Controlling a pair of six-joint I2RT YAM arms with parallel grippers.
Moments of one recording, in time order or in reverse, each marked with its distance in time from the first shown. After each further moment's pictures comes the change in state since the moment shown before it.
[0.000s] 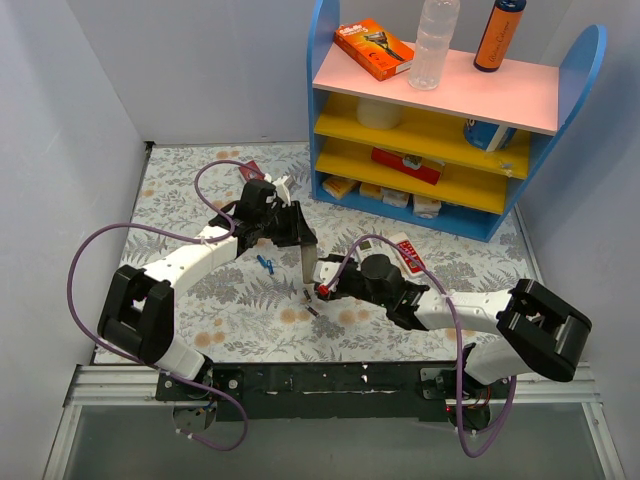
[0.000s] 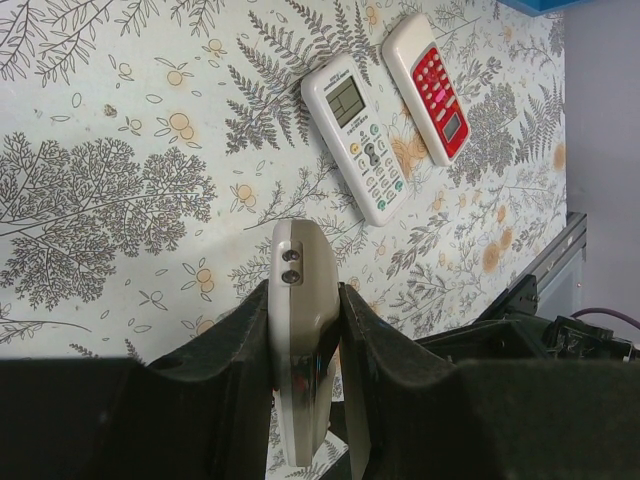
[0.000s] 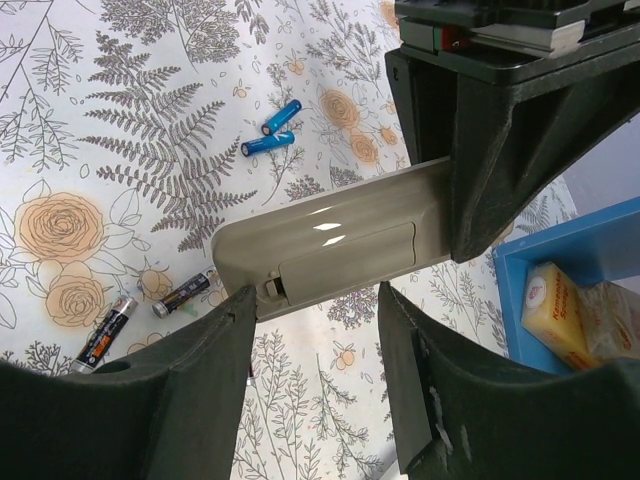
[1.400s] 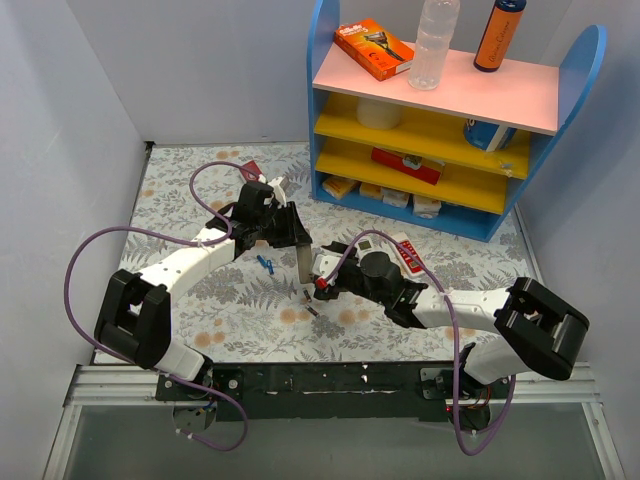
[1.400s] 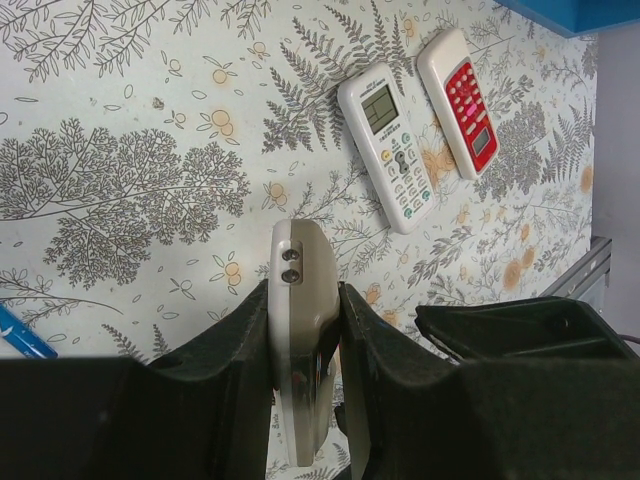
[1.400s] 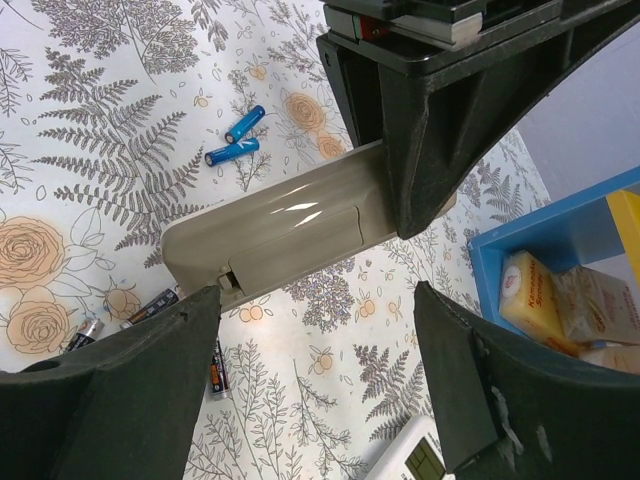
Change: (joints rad) left arm 0.005 -0.027 -0.015 -0.028 -0.077 -0.001; right arm -0.005 0.014 0.019 0.030 0.057 0.019
